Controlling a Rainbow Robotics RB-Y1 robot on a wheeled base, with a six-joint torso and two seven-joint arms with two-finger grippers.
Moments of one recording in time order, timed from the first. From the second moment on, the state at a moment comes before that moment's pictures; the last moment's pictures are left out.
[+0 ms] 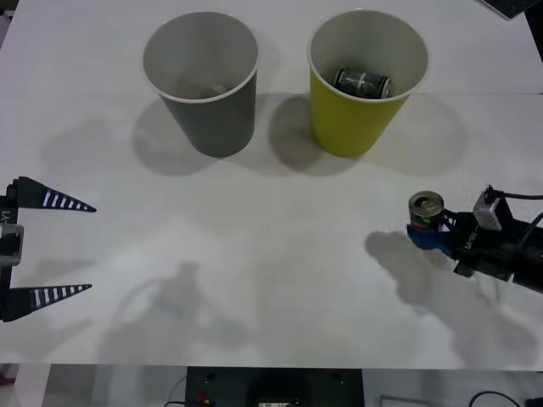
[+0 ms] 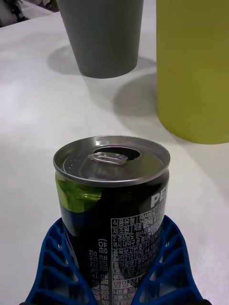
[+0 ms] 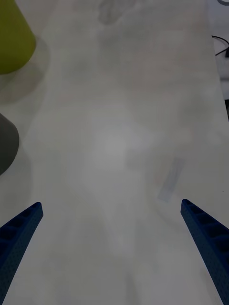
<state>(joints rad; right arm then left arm) 0.00 -0.48 -0.28 -1.54 1.49 -1.15 -0.03 0.26 1.13 0.26 -2.01 -1.31 -1.13 -0.09</state>
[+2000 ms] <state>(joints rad) -0.61 -1.12 0.09 -1.81 1.65 -1.34 -1.30 0.26 1.13 0.26 -2.01 -1.31 -1.13 -0.09</state>
